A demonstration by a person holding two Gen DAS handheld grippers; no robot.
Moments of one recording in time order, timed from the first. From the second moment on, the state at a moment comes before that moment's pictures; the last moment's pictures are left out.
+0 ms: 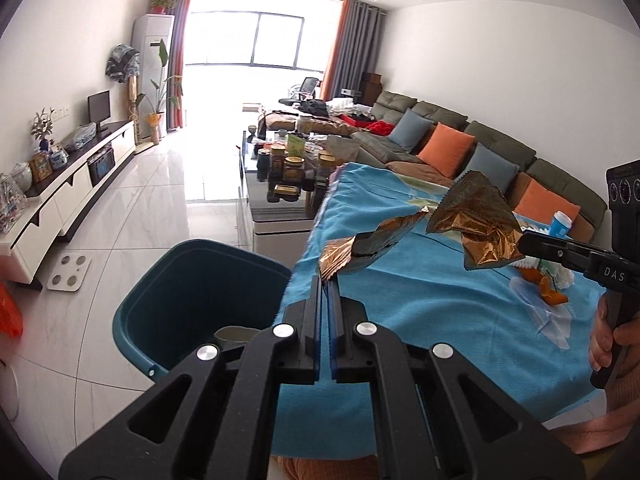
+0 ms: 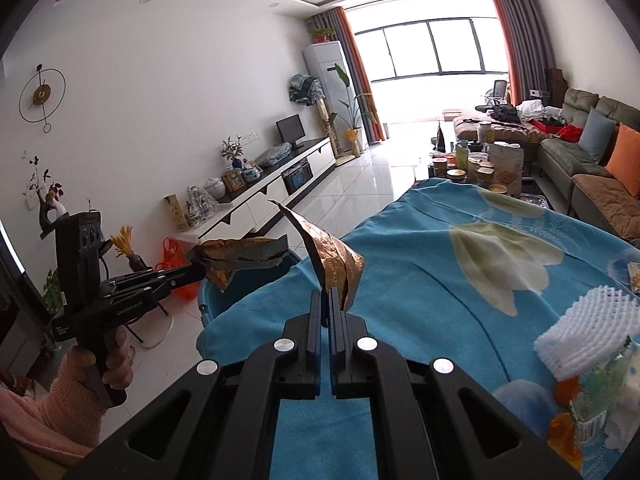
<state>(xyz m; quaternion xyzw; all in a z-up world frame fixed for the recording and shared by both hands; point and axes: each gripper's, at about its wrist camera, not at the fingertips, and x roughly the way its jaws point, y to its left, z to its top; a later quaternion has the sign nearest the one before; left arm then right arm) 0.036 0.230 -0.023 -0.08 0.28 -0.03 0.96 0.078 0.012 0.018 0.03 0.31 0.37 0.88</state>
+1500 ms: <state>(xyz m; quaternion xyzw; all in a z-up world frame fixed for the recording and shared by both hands) 0.070 0.336 -0.104 -0.18 0.36 0.13 0.91 0.141 0.210 -0.031 -0.01 0.42 0.44 0.79</state>
